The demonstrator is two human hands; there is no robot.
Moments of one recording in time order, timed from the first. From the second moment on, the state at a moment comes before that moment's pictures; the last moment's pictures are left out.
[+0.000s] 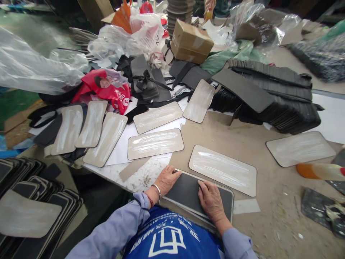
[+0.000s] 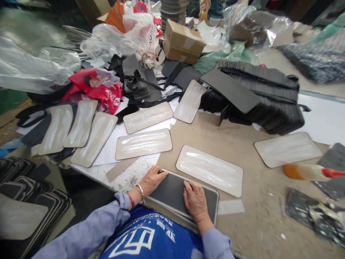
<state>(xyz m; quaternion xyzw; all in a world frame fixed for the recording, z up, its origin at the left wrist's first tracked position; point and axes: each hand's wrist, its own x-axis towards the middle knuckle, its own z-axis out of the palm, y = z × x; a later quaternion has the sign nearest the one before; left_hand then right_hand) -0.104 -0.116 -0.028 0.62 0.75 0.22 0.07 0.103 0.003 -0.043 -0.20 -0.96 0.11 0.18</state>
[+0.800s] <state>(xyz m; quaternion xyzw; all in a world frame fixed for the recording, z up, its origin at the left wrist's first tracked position) -0.137 -0.127 -0.024 0.62 0.75 0.20 0.10 0.105 0.003 -0.048 -0.21 -0.96 0.13 0.17</state>
